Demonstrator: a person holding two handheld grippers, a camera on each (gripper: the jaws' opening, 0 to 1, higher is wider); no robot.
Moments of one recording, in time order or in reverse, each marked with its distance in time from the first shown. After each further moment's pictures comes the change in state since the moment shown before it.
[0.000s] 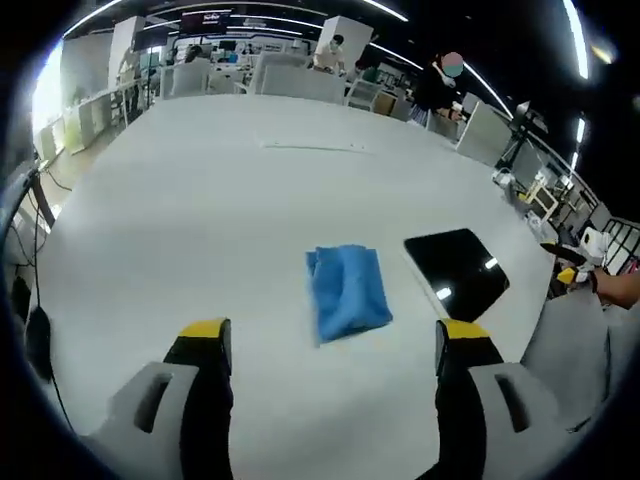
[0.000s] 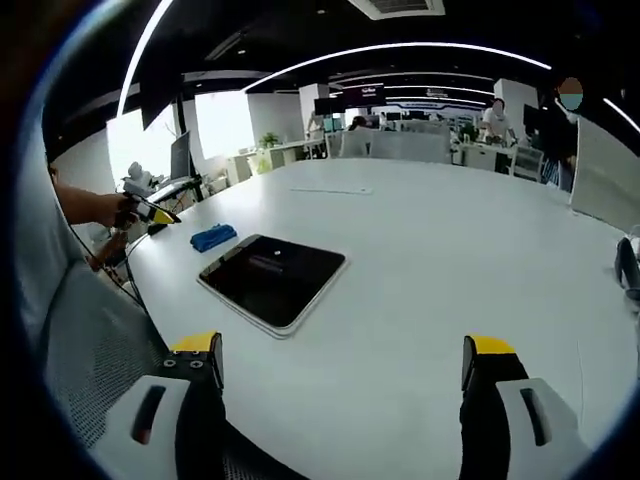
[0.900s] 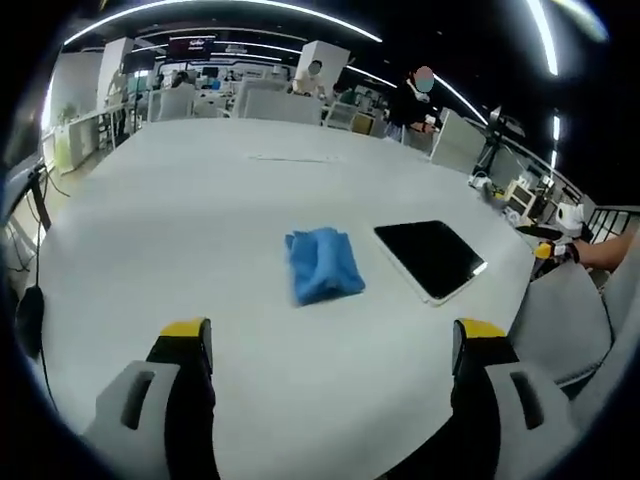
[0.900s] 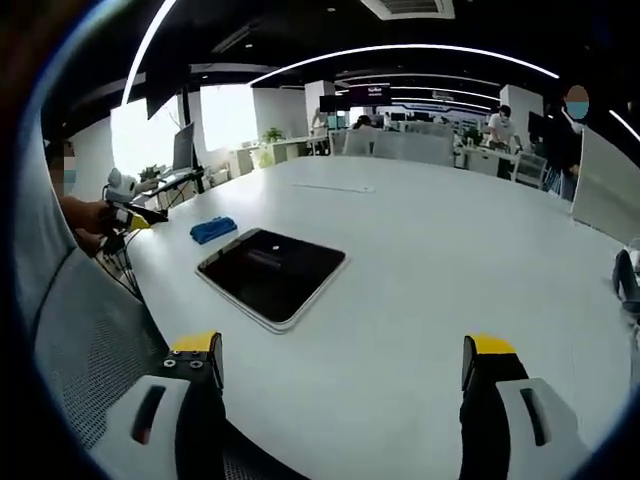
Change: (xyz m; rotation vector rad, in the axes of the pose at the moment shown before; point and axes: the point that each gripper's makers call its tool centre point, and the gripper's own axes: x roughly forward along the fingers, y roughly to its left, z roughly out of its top) left arm -0.015 -0.019 -0.024 0.055 -0.067 -0.074; right arm 0.000 -0.001 -0.005 -0.045 0.023 -0.009
